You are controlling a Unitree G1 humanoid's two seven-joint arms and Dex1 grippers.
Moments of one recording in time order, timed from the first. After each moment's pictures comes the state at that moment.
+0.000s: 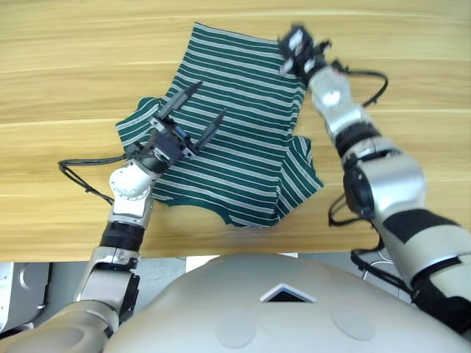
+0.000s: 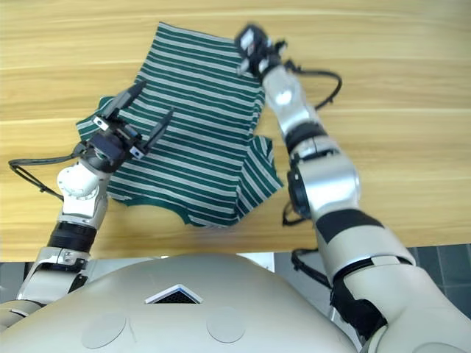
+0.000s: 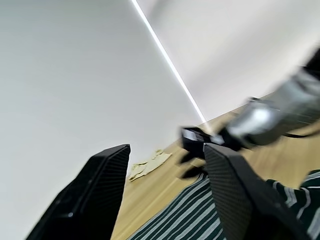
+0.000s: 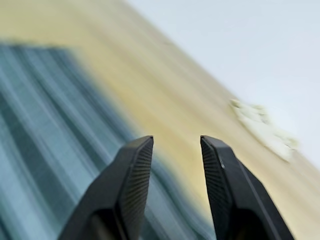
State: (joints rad) left arm 0.00 0.38 -0.16 0.22 -0.14 -0.91 -0.55; right arm -0.61 -0.18 0.18 1.14 -0.36 -0.55 0.14
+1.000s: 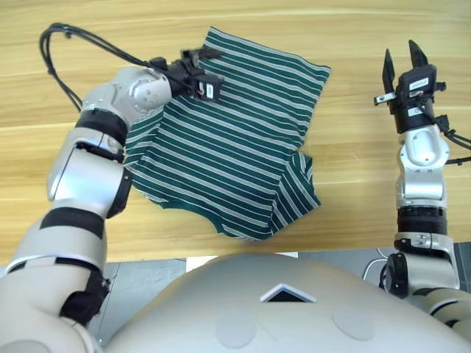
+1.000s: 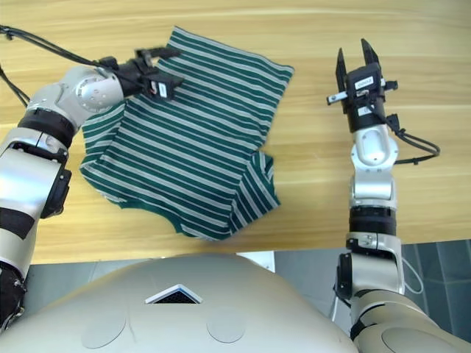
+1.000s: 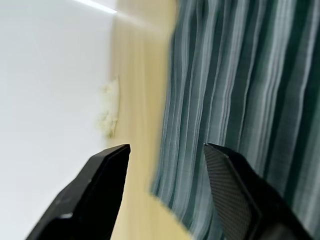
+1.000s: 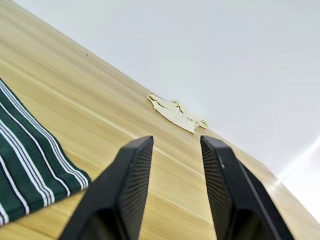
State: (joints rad) left arm -0.87 0.43 -0.49 1.21 0.79 -0.83 -0.28; right arm -0.11 -0.44 -0.12 0.26 -0.09 -0.36 0.16
